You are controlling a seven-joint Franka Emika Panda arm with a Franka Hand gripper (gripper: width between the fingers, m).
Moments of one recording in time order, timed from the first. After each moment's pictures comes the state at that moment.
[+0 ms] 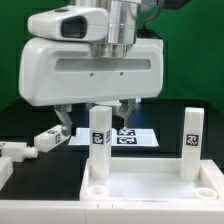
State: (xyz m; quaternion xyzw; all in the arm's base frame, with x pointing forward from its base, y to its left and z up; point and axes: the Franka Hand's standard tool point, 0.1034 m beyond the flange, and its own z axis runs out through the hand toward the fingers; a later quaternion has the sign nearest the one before) arm 0.650 -0.052 0.123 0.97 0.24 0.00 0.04
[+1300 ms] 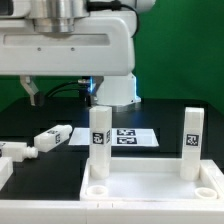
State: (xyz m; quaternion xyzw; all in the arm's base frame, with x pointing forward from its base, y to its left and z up) arm 0.597 -0.108 0.151 1.00 -0.09 -0.03 -0.02
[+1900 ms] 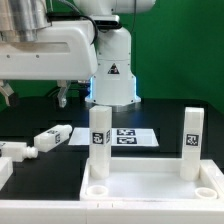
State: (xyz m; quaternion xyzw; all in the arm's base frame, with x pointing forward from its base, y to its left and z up) arm 0.560 -0.149 0.140 0.99 -0.12 -0.06 -0.03
